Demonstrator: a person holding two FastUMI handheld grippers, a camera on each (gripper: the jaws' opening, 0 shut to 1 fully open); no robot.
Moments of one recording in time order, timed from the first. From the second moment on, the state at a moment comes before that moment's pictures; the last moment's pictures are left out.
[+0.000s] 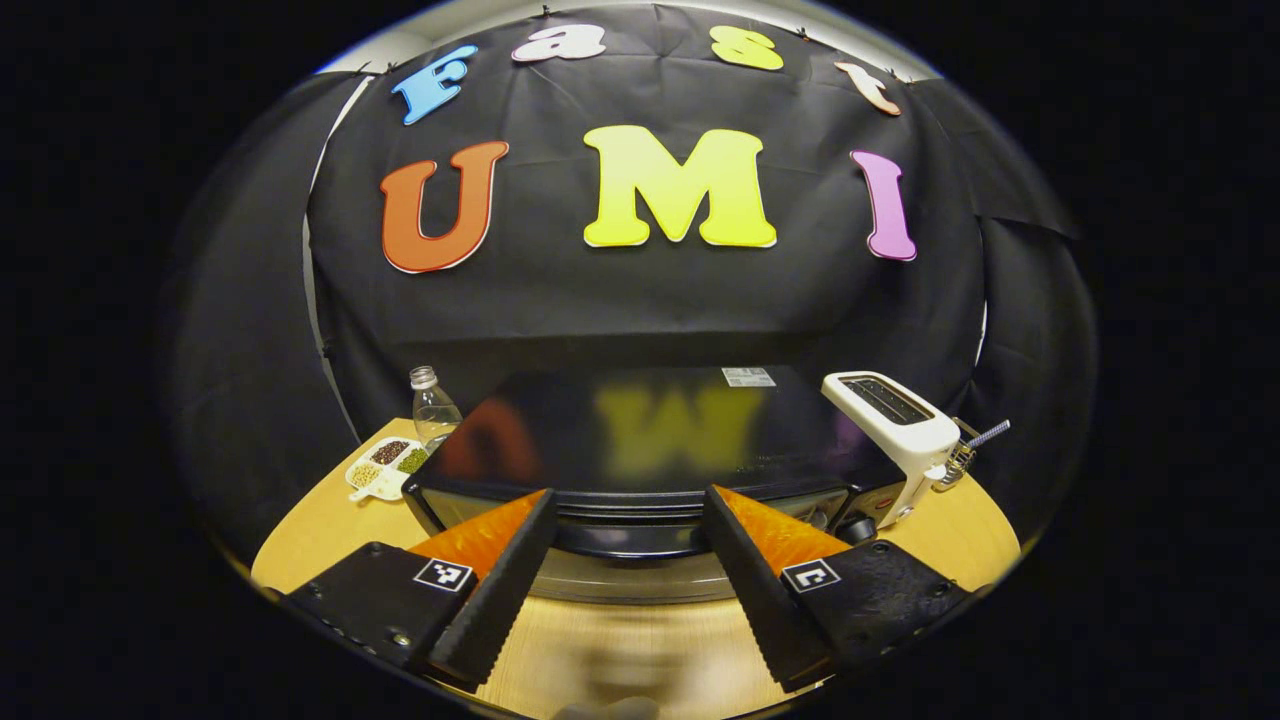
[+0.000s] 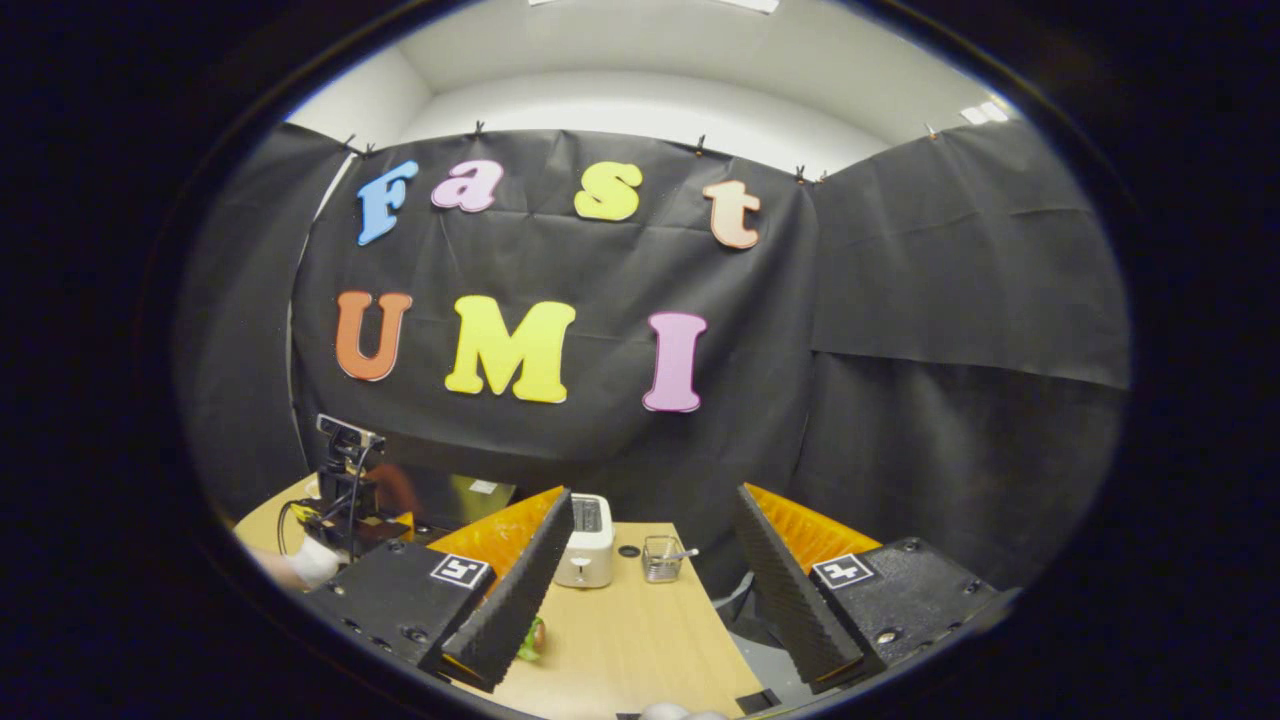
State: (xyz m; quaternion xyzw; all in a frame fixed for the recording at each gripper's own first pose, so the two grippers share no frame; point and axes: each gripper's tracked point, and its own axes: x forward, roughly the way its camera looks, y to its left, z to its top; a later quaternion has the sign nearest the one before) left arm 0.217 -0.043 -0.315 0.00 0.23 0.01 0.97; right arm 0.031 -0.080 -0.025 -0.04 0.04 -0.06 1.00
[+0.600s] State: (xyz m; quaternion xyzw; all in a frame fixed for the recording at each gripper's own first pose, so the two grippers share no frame) left arm 0.188 -0.043 -0.315 0.00 0.23 0.00 0.97; right arm 0.019 -0.076 -0.033 -0.03 0.05 -0.05 1.00
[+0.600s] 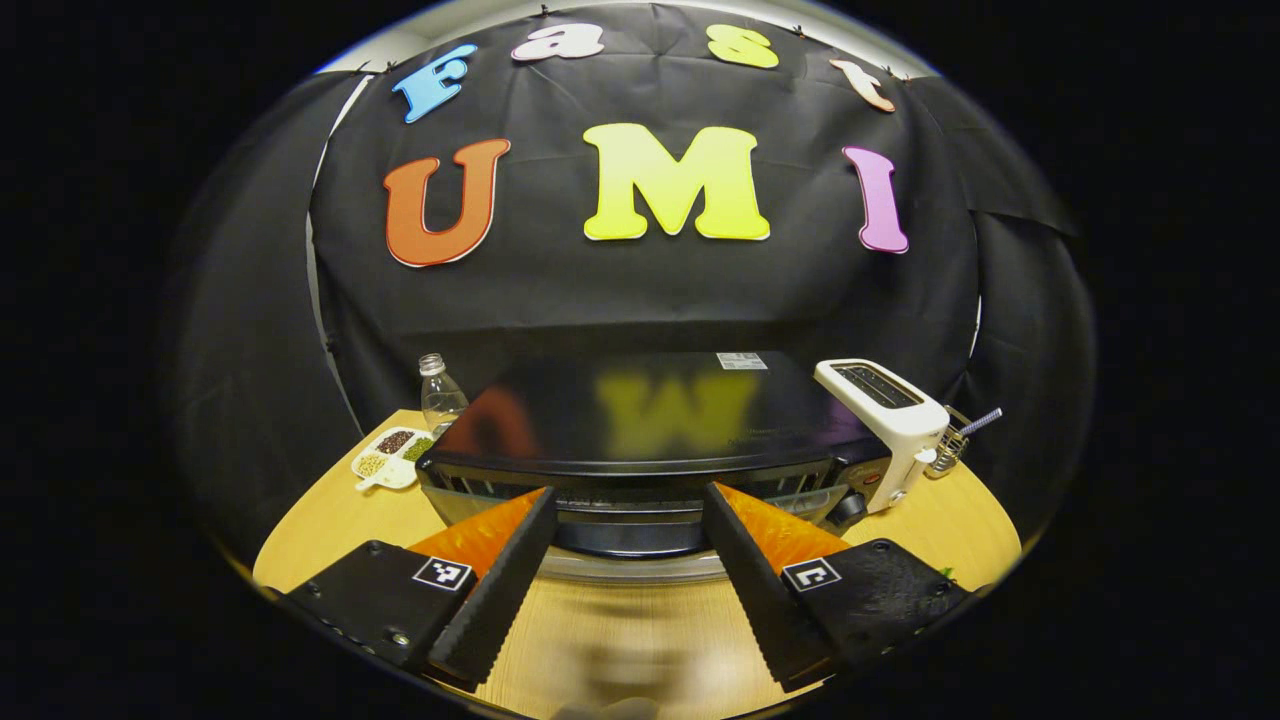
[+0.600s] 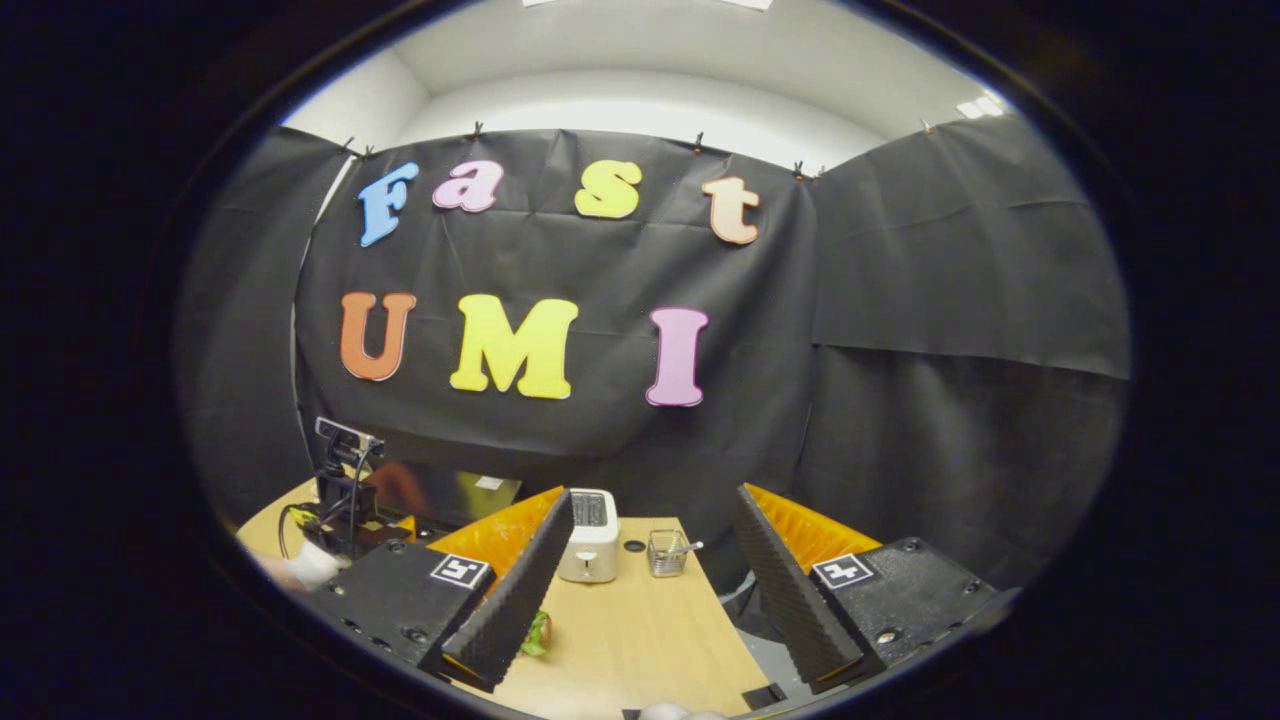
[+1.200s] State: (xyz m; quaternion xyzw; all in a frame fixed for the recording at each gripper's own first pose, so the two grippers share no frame) left arm 0.129 -0.044 -0.344 0.01 0.27 0.00 0.96; right arm 0.004 -0.063 -0.047 -0.04 0.06 -0.04 1.00
